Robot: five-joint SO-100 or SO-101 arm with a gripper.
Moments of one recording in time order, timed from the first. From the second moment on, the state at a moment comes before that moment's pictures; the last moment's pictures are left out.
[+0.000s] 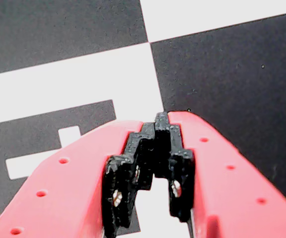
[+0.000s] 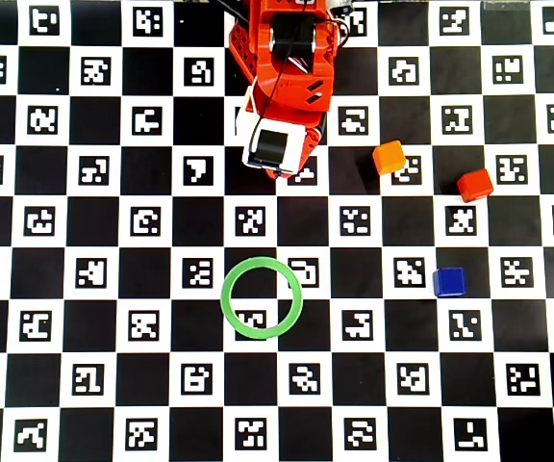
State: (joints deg) arm 3.6 189.6 179.4 71.5 -80.3
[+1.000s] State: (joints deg) arm -2.8 177.5 159.7 72.7 -56.8
